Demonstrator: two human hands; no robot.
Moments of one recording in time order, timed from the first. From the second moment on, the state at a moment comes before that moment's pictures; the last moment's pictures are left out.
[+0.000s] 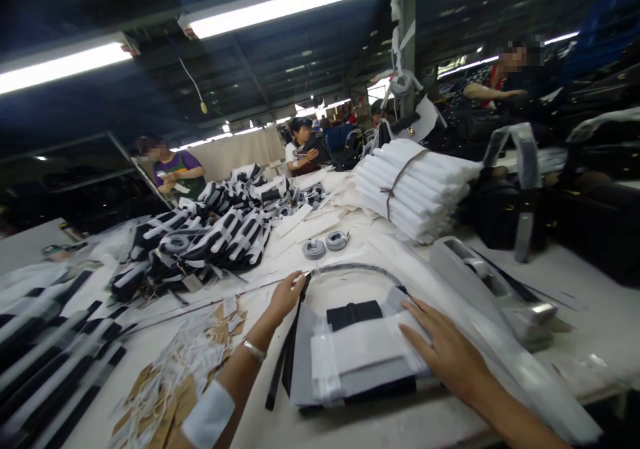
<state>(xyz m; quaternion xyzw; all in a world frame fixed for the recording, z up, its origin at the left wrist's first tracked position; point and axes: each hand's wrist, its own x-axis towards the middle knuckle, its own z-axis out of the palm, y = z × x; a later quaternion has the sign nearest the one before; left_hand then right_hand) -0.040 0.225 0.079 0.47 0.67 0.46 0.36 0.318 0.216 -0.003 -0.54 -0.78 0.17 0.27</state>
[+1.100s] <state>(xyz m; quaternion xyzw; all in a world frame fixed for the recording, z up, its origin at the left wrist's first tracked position) 0.015 0.085 0.209 0.42 0.50 0.62 0.45 0.147 0.190 0.220 -0.14 -0.34 0.85 0.38</state>
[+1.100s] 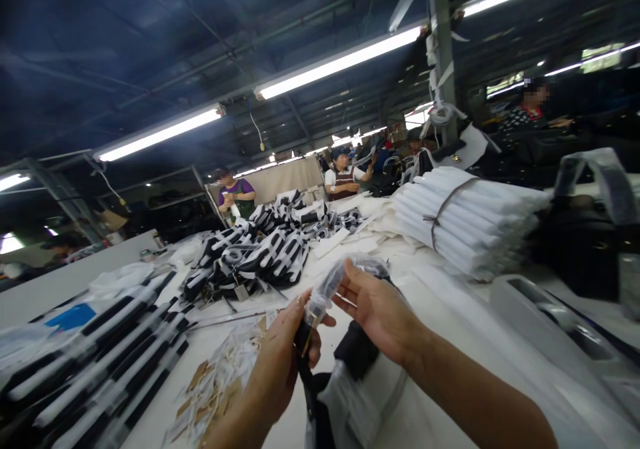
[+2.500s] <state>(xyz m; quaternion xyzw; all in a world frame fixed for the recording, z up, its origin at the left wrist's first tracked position) 0.037 0.041 0.171 0.48 0.57 0.64 0.22 0.153 0.145 0.209 -0.14 -0.45 0.76 0.45</state>
